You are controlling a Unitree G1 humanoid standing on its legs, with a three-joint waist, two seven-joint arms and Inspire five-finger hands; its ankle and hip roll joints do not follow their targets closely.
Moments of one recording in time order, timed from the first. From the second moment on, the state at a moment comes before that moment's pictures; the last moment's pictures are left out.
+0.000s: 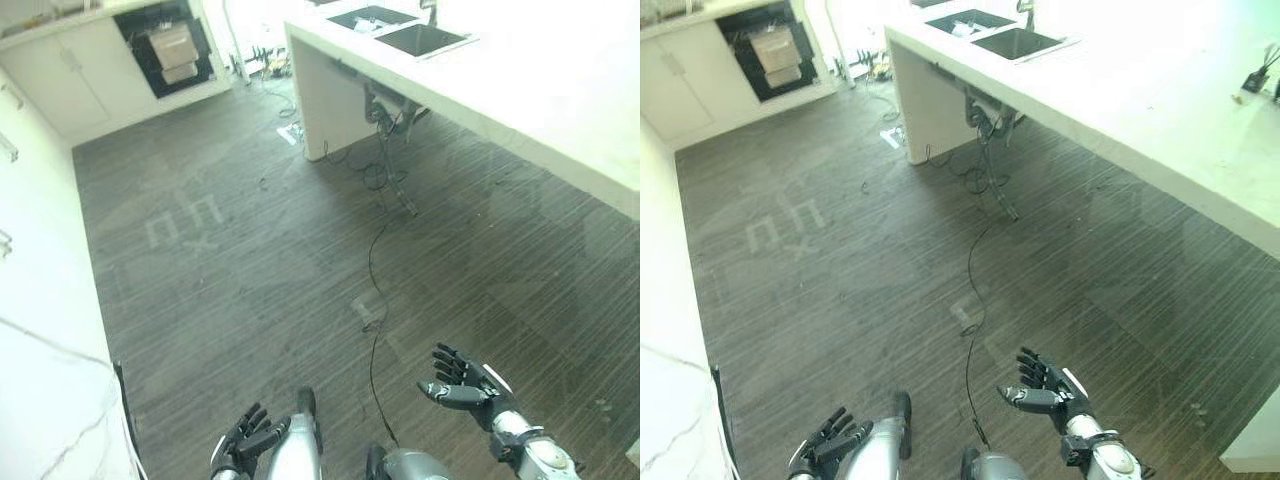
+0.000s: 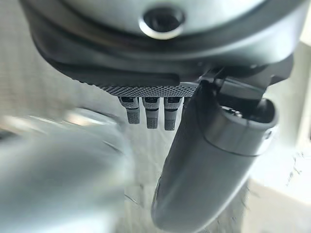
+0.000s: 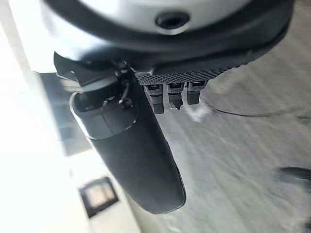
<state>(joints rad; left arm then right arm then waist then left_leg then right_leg) 0.23 0.17 0.04 0.71 -0.56 -0.11 -0.16 0.24 -0.41 -0.02 0.29 0.46 -0.06 0.30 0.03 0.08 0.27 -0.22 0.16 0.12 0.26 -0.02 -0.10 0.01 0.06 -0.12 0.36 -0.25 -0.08</state>
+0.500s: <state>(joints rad) 0.14 0.31 -0.11 0.58 -0.46 -0.05 -0.16 0.15 -0.29 0.18 0.29 0.51 -0.04 0.28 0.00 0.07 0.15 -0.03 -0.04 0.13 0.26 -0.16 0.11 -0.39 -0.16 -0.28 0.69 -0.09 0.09</state>
